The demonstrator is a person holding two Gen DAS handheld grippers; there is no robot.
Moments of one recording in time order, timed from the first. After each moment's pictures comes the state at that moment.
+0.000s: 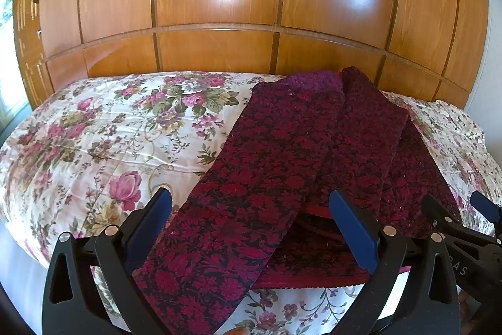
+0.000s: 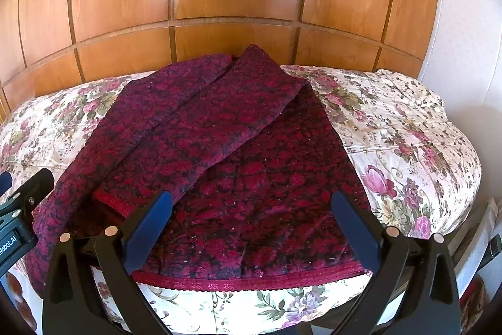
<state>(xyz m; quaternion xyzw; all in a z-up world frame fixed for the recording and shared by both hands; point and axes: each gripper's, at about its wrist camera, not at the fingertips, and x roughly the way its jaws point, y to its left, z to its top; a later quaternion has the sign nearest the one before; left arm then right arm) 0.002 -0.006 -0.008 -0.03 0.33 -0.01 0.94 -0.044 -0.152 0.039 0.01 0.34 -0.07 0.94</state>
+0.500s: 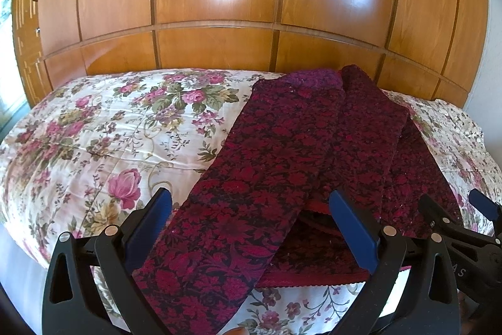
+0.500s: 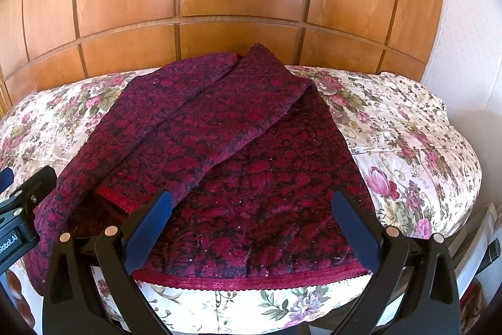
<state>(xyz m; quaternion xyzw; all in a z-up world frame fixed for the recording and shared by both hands) 0.001 -0.004 -0.011 -0.03 0.34 -0.01 0.94 -0.044 -0.146 0.036 0.00 0.34 -0.06 0.94</state>
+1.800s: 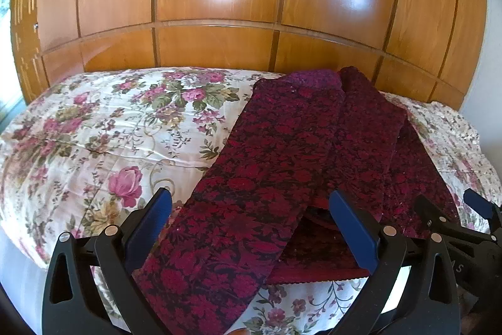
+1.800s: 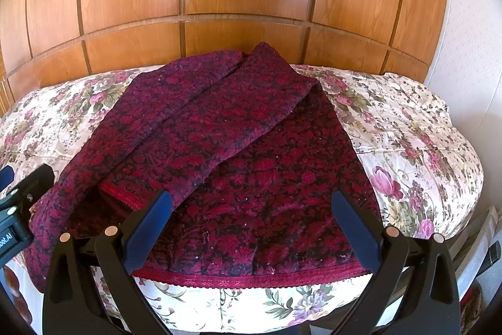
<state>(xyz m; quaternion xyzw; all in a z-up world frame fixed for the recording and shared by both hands) 0.002 0.010 -0.012 -0.04 0.34 -0.03 0.94 -0.042 -0.141 0.034 0.00 0.35 -0.05 0.94</state>
